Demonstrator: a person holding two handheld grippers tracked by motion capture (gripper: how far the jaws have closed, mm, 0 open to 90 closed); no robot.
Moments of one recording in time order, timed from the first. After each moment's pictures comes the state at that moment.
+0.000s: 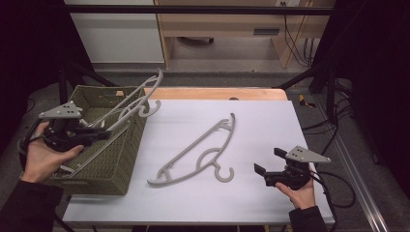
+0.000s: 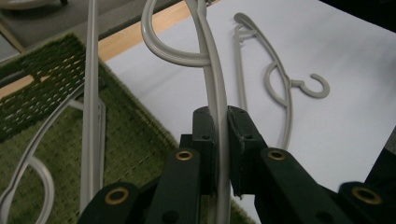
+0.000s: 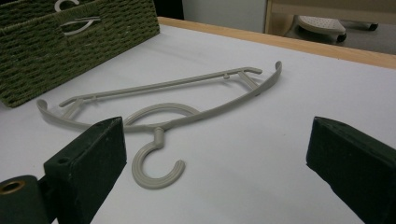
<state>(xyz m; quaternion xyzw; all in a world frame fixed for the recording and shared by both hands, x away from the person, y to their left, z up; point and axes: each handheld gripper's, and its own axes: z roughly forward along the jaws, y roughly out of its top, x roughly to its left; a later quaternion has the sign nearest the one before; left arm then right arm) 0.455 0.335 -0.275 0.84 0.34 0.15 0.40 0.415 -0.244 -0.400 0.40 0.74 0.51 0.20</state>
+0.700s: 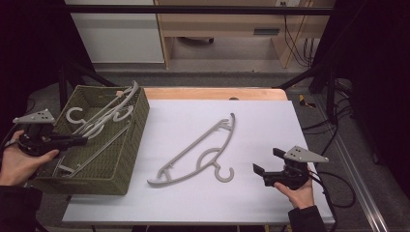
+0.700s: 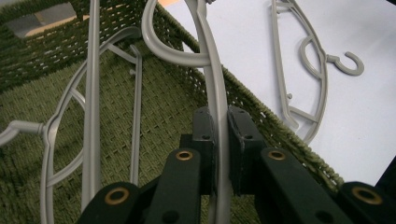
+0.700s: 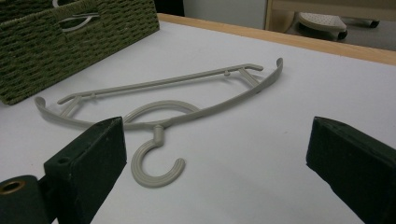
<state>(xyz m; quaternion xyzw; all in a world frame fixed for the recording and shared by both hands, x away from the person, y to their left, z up) 0.460 0.404 -0.306 0.82 0.39 0.13 0.39 0.416 -0.242 -0.403 0.40 0.74 0.50 0.20</state>
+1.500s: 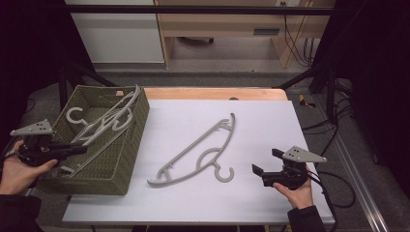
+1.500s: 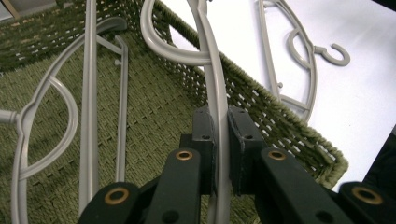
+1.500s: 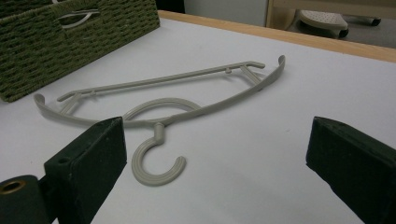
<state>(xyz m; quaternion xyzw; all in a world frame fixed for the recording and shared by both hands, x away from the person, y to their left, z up) 0.450 0.413 -0.332 0.82 0.37 0.11 0.41 0.417 -0.240 -0.404 0.40 0.74 0.50 0.20</state>
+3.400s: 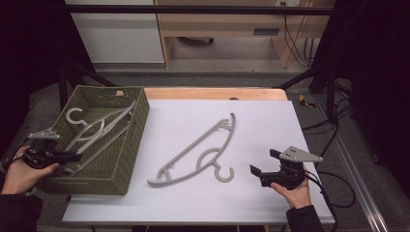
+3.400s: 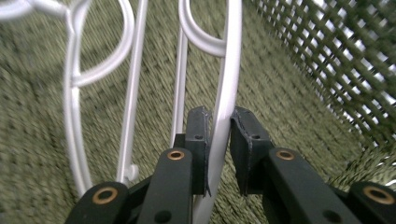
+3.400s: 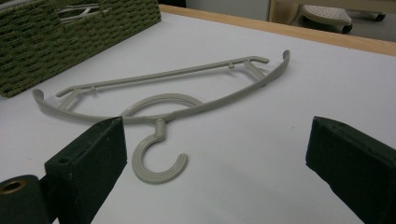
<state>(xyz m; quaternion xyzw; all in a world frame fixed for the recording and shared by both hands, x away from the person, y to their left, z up) 0.471 0.438 -0.383 0.83 0.46 0.12 0.29 0.419 -0.235 -0.408 0.40 0.75 0.50 0.20</state>
